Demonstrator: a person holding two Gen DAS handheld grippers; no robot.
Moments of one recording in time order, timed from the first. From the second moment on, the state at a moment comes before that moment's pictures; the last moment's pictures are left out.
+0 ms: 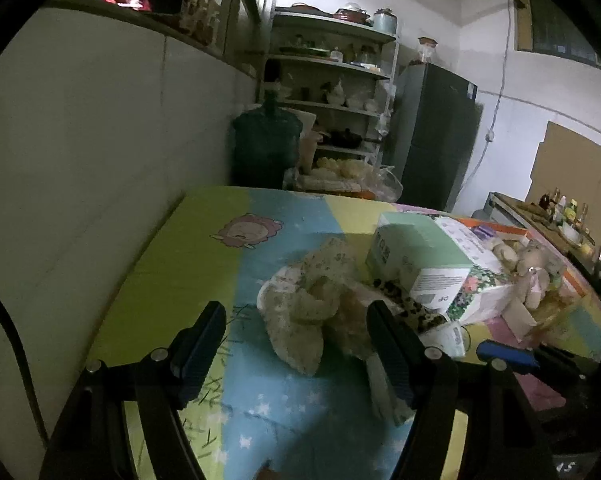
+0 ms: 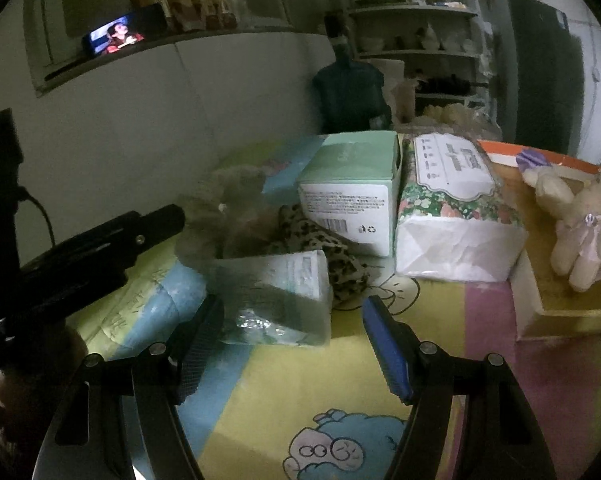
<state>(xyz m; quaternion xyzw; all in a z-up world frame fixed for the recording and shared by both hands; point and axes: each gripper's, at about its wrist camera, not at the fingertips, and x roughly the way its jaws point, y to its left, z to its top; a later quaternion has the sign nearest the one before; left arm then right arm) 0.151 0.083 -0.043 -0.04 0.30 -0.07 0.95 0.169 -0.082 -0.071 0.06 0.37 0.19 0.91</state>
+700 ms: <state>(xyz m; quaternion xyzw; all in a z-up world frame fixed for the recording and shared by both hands) 0.171 0.088 -0.057 -0.07 0.33 -0.08 0.94 0.185 -0.071 -0.084 0.07 0.40 0.21 0.89</state>
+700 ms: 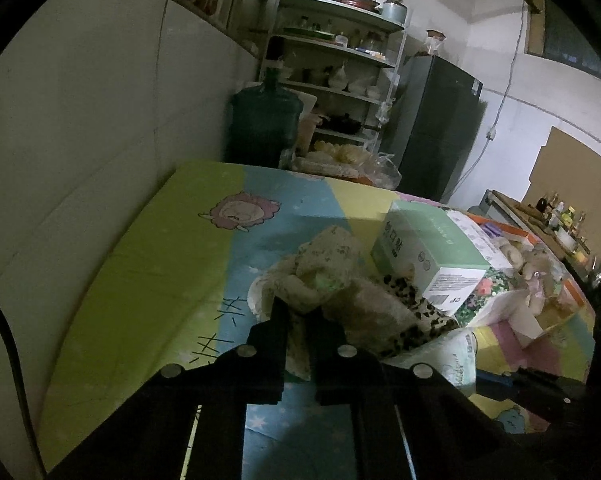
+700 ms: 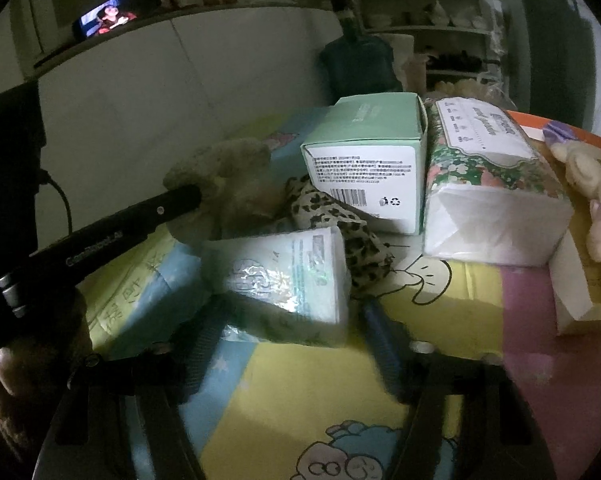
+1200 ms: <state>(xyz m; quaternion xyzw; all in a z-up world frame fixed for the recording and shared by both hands) 0.153 0.095 -0.045 -0.08 0.30 -0.07 0.95 0.166 -0.069 -0.066 0.07 0.38 0.22 0.90</state>
